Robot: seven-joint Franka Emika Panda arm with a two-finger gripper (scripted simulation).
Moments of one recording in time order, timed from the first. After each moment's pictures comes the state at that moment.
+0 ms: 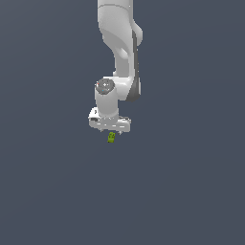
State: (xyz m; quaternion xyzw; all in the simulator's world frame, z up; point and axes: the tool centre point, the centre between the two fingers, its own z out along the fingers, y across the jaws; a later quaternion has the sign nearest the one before) arm -0.068 -0.061 0.063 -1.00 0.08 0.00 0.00
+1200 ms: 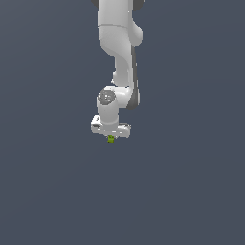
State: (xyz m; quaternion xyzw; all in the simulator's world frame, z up) arm -0.069 -0.061 0.013 -1.00 0.08 0.00 0.00
